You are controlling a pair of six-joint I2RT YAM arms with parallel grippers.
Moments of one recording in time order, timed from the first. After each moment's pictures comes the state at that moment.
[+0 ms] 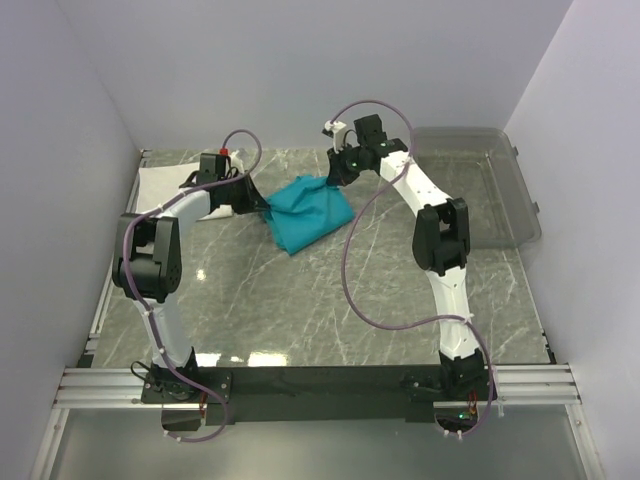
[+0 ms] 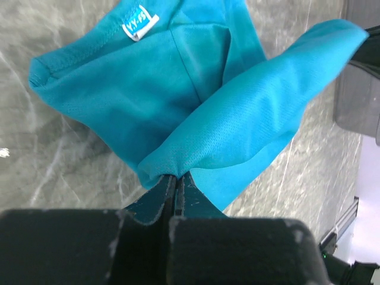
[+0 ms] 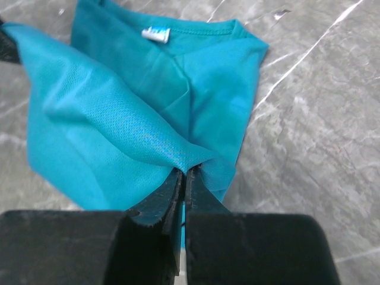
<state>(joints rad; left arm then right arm) -0.13 1.93 1.34 -0.20 0.55 -0.44 0.34 2.36 2.19 -0.67 -0.56 -0.29</state>
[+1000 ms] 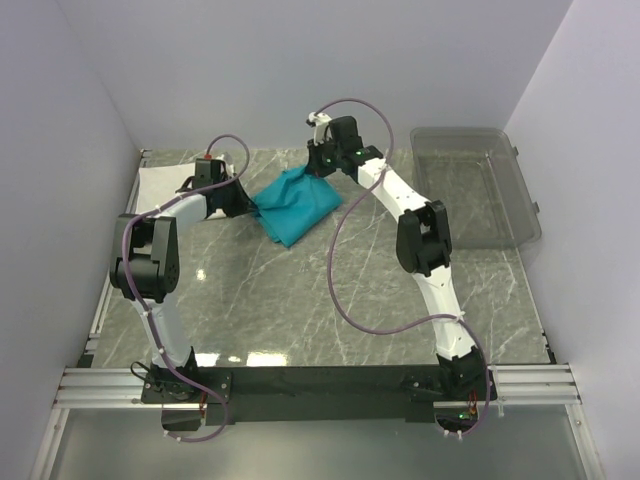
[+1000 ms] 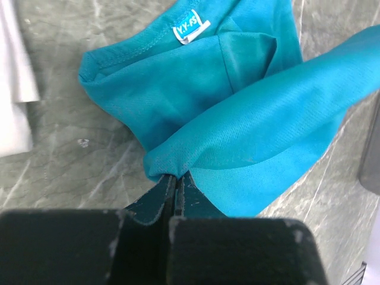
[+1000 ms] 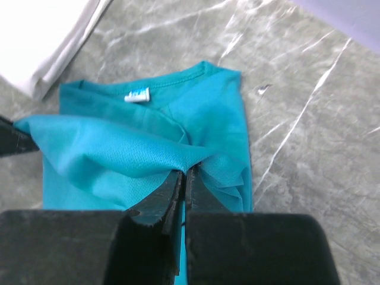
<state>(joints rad) -0.10 1.93 1.28 -0.13 0.35 -0.55 0.44 2.46 2.28 -0.41 -0.35 0.00</state>
